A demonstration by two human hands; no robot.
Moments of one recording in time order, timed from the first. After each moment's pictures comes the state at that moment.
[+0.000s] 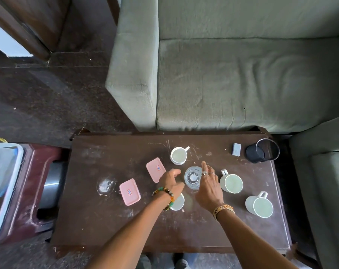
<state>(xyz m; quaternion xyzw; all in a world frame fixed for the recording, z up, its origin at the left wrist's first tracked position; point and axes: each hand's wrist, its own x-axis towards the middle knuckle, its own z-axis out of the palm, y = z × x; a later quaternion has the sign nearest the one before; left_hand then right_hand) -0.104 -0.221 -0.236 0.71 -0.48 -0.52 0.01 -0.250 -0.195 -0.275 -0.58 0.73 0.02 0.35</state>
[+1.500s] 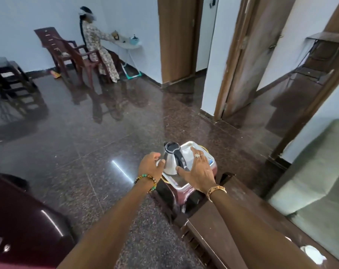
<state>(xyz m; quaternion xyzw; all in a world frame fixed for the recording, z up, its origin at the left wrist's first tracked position) 0.426 0.131 0.088 0.88 -0.26 -0.09 0.39 0.291 0.003 0.095 -0.90 0.33 -0.10 0.28</state>
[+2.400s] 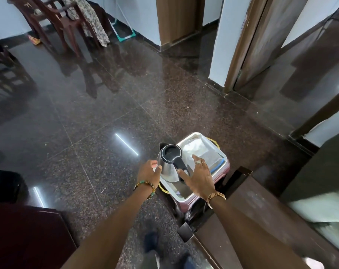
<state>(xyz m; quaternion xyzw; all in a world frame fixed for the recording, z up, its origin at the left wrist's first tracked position) 0.558 0.002 -0.052 0.90 -0.16 -0.23 0.32 0.423 -0.132 -0.058 -0.84 0.39 -0.01 0.37</state>
